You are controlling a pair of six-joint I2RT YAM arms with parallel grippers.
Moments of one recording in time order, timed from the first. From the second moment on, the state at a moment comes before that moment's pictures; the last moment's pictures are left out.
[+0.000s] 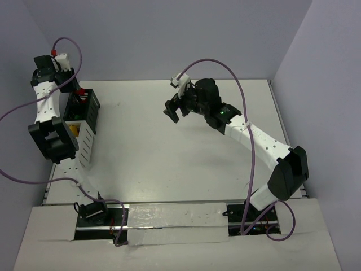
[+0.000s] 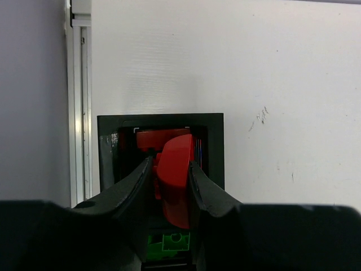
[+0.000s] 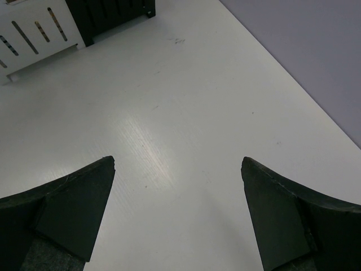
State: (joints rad) left arm 0.33 2.13 2.09 -0.69 0.31 0.17; right arm 0.64 1.52 1.37 -0.15 -0.26 -0.19
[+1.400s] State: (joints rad) left arm -0.14 1.71 1.83 -0.75 0.45 0.17; right arm 0.18 1.34 1.22 -0.16 -0.22 0.06
